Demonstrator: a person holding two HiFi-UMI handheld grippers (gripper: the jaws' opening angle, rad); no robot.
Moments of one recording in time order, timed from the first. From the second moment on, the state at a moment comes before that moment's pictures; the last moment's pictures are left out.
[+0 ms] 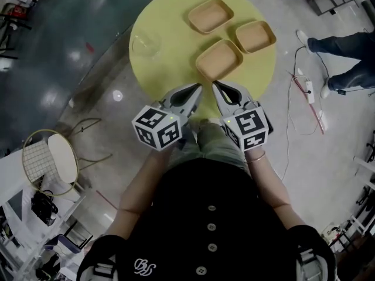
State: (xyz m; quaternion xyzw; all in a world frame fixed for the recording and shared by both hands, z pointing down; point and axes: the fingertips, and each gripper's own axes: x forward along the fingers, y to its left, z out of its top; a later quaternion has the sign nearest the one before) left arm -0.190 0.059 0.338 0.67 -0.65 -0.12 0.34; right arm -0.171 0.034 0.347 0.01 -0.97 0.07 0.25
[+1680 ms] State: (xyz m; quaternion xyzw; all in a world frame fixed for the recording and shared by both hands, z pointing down) left arm -0.213 0.066 0.423 0.61 -0.65 -0.13 0.43; right arm -0.210 0.032 0.467 -0.02 -0.91 -0.01 0.42
